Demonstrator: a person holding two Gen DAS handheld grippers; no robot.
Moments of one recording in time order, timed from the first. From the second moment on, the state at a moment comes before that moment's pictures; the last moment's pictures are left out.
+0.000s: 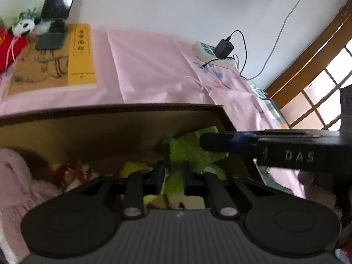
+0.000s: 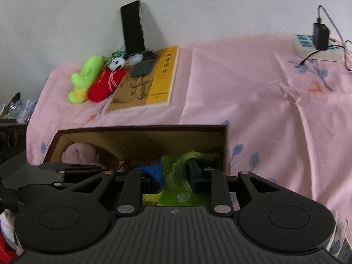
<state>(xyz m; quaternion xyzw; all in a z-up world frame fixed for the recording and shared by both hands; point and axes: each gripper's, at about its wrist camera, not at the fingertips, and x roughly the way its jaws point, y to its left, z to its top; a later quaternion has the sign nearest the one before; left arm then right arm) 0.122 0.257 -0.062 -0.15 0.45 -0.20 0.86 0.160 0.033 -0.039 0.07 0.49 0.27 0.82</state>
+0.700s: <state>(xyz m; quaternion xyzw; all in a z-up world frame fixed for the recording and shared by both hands) 0.067 0.256 -0.007 -0.11 0.40 -0.09 0.91 0.141 0.003 -0.016 0.12 0.47 0.26 0.84</state>
